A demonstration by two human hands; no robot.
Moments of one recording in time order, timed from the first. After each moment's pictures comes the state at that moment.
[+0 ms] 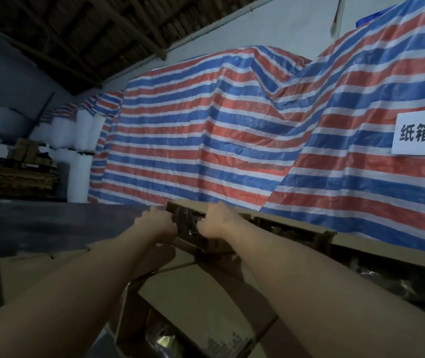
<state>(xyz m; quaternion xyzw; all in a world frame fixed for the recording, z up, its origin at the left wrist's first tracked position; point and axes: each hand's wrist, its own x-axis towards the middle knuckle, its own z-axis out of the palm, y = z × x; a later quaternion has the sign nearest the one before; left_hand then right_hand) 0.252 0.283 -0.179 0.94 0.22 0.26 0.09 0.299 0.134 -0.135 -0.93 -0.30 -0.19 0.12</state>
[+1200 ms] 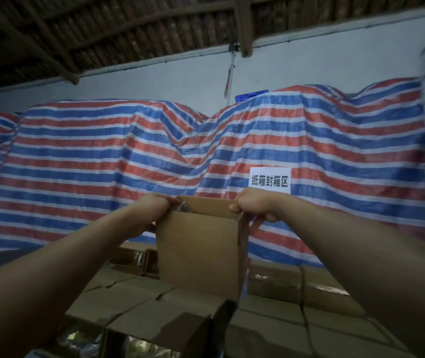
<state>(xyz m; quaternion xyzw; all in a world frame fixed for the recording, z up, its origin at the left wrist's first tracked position) -0.022 -0.003 -0.011 0.79 -0.11 0.26 0.55 0.016 -0.237 0.048 -0.94 -0.18 -0.13 0.27</state>
